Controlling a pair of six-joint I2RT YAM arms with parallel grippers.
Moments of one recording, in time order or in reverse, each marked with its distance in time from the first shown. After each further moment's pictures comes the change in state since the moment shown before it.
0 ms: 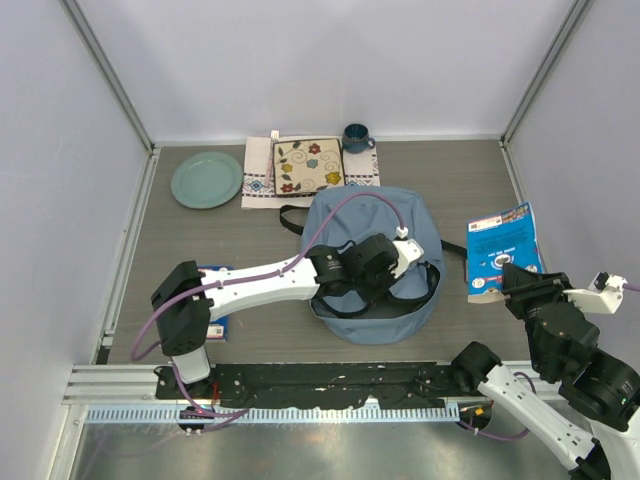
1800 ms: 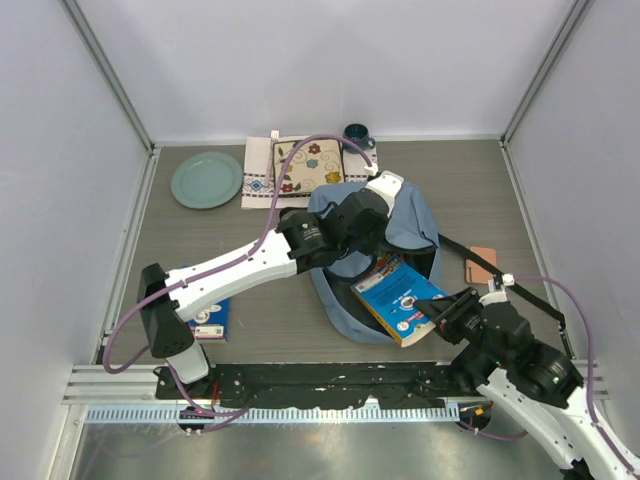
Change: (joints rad) left arm 0.064 -0.064 0.262 -0.110 -0.297 -0.208; right arm 0.026 -0.150 -0.378 0.092 -0.767 0.346
